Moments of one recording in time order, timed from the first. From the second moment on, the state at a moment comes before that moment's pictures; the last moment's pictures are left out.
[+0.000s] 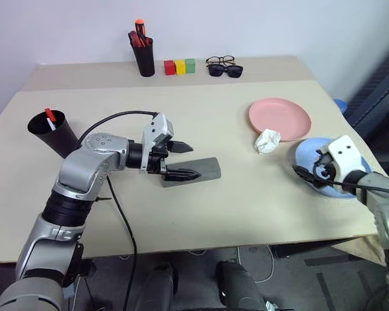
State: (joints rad) left arm -0.70 0.58 -0.17 -0.08 -0.43 0.74 -1.15; right arm -0.13 -0.78 -0.29 -0.17 0.19 0.64 0.66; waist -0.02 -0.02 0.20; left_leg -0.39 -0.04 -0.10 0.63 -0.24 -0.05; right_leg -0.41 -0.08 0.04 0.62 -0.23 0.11
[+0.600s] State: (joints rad) left arm -0.72 0.59 -0.18 -0.04 -0.43 0.71 -1.16; right arm -0.07 -0.76 -0.30 -0.19 0.22 0.73 0.61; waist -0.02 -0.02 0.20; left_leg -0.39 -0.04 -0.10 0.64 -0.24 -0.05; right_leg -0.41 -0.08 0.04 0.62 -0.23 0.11
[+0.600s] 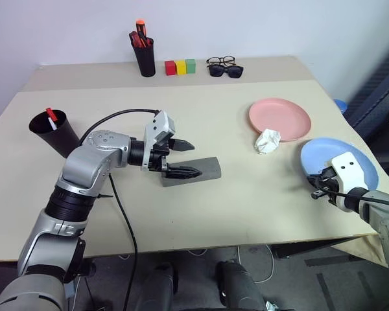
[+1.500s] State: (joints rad) left arm -0.62 0.63 -0.12 -0.18 -0.47 0.79 -1.05; right arm -0.87 -0.68 0.10 0.73 -0.04 0.07 0.73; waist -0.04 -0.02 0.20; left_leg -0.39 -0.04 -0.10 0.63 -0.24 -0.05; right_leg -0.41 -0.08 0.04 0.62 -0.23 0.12
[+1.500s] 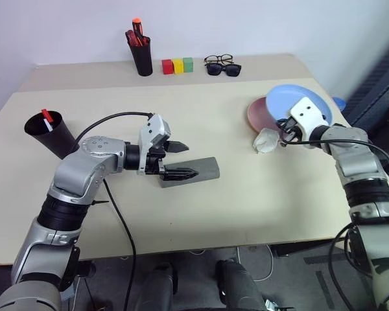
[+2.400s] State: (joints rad) left arm -0.59 0.64 -0.10 -0.23 -0.53 0.84 -0.98; right arm -0.52 -0.59 -0.12 0.24 0.30 0.51 0.81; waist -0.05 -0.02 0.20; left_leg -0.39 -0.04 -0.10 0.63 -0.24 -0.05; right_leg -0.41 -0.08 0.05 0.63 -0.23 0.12
